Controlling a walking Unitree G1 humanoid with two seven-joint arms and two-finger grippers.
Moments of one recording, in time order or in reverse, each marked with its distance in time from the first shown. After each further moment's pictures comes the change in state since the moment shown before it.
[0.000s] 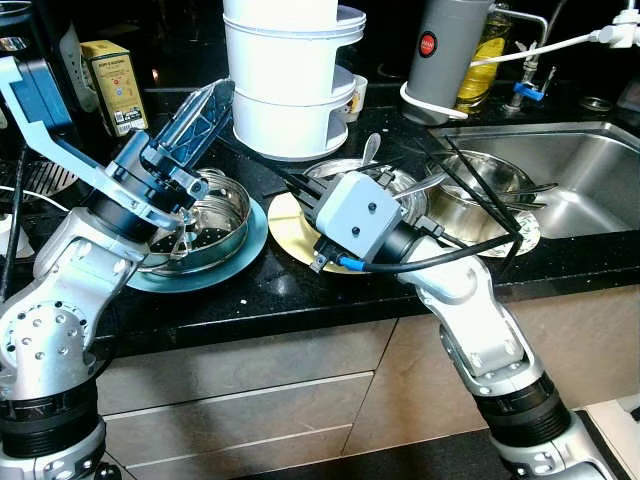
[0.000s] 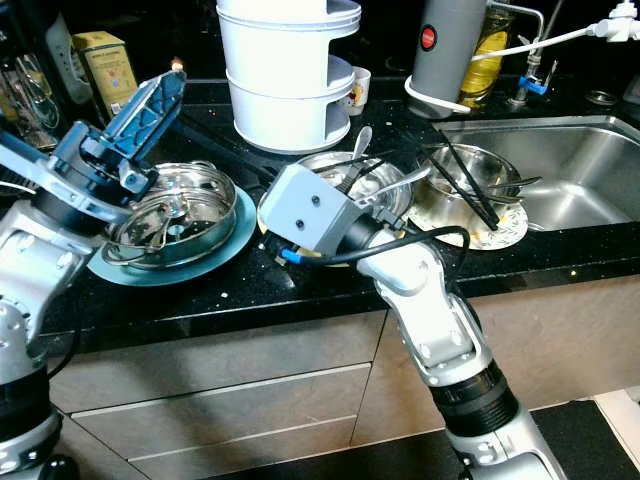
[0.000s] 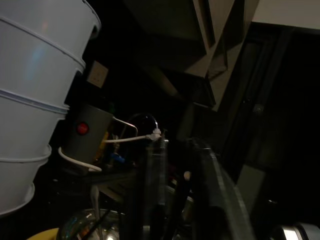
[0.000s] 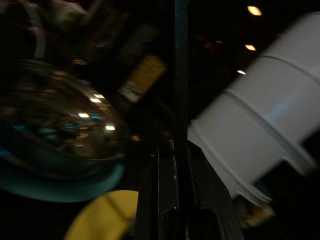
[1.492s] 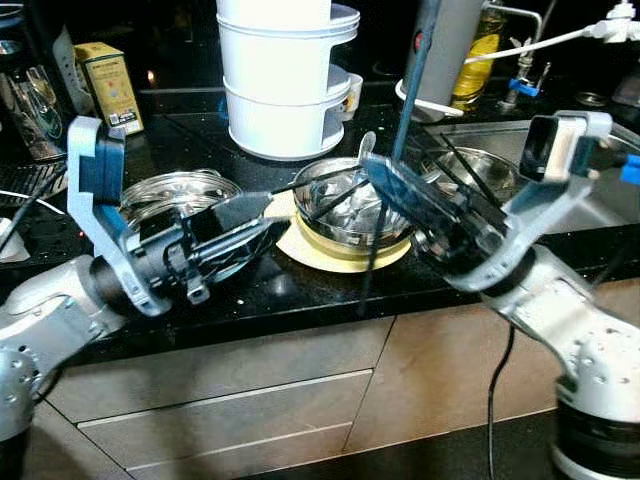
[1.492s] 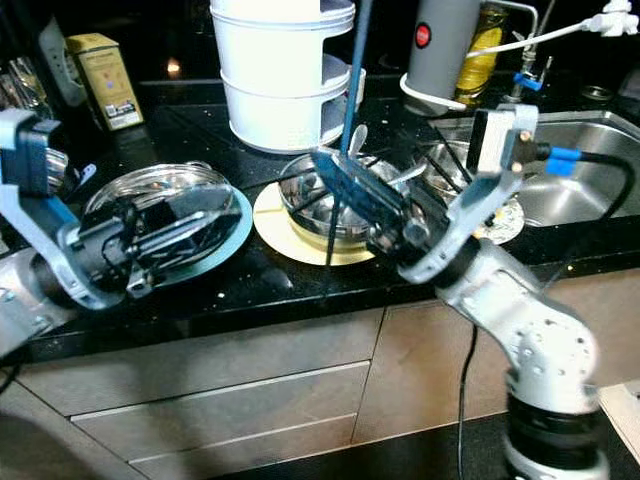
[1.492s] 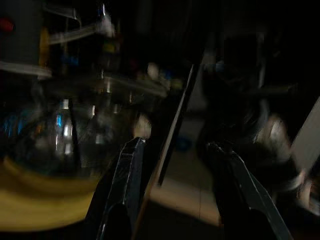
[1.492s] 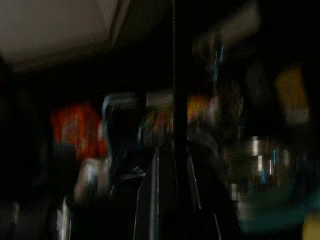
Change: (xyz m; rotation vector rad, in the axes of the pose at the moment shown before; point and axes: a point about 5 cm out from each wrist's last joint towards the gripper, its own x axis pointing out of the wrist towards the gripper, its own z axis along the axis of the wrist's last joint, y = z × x) left arm -0.054 -0.015 -0.028 0.077 0.599 -0.216; right arm -0.074 -0.015 0.022 1.211 -0.244 0.369
